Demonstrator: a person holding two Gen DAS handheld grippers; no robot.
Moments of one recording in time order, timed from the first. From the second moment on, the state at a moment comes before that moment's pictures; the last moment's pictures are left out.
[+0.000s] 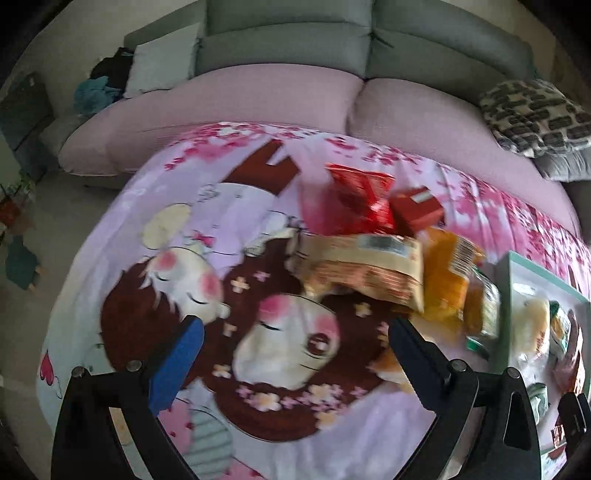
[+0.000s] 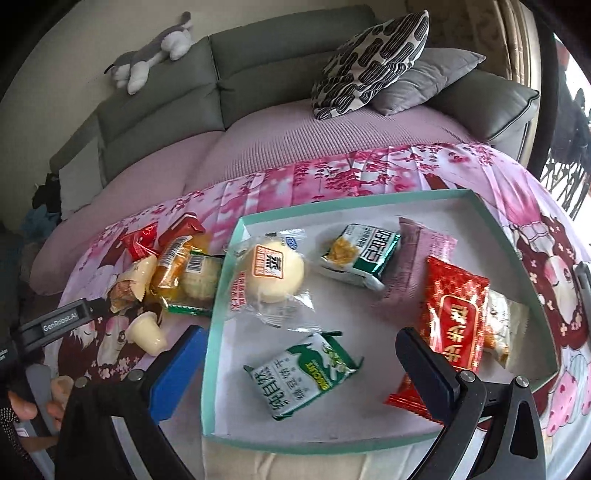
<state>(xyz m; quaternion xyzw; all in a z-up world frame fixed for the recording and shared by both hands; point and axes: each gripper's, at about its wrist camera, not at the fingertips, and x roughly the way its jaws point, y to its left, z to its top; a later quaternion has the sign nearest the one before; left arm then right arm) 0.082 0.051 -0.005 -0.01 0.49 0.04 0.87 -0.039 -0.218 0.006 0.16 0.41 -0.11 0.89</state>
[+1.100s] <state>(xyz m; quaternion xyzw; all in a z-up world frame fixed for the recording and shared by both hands) 0.112 0.111 -0.057 -0.13 0.58 0.04 0.80 0.053 -0.062 -0.045 0.02 0.49 0.05 0.87</state>
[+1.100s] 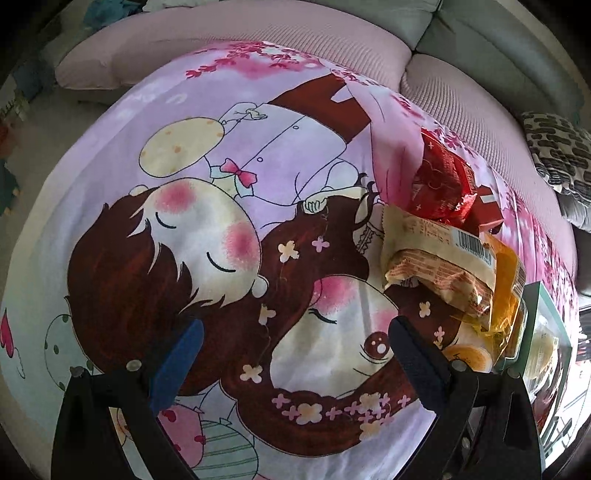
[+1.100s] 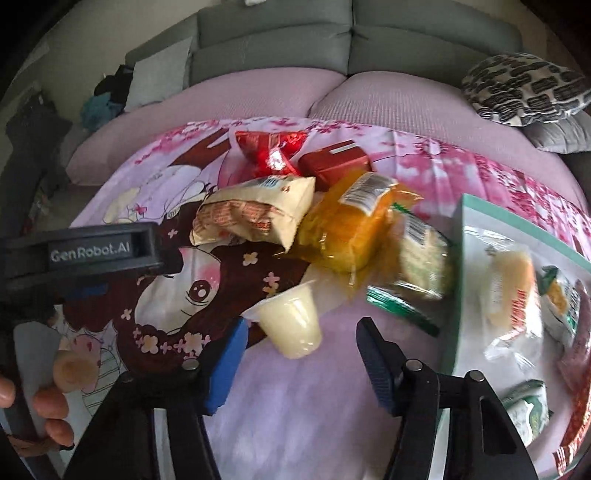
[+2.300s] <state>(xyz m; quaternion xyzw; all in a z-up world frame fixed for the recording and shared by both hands) 0.121 0.099 -0.042 -0.13 0.56 0.02 0.82 0.053 -0.071 -0.017 0.05 0.44 0.06 0.89</state>
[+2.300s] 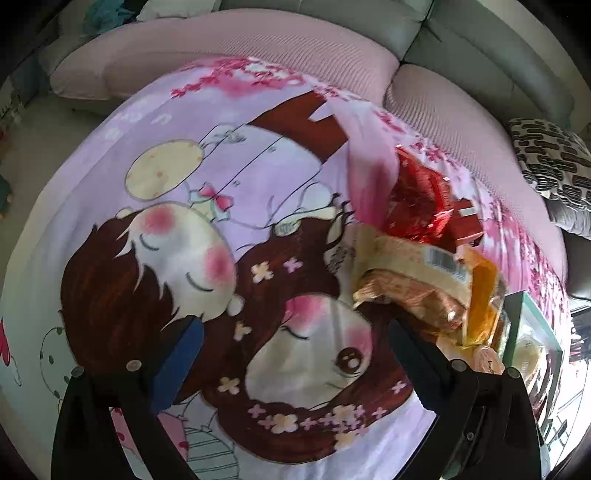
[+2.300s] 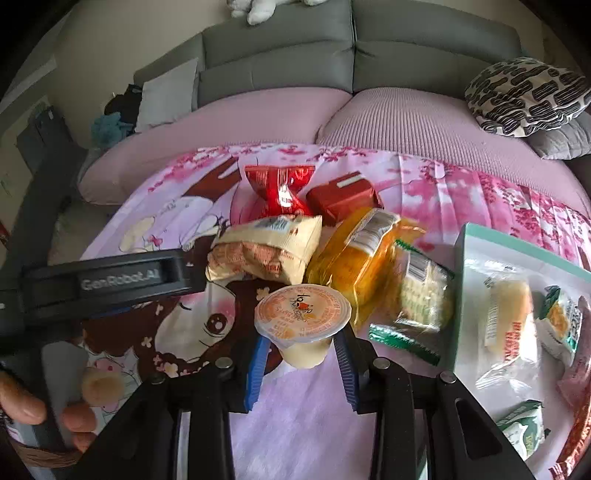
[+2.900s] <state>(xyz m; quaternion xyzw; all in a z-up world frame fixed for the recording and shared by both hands) 0.143 0.049 -0.029 -0.15 0.52 -0.08 0.83 0.030 -0.163 0.030 0.11 0.39 -0.02 0.91</state>
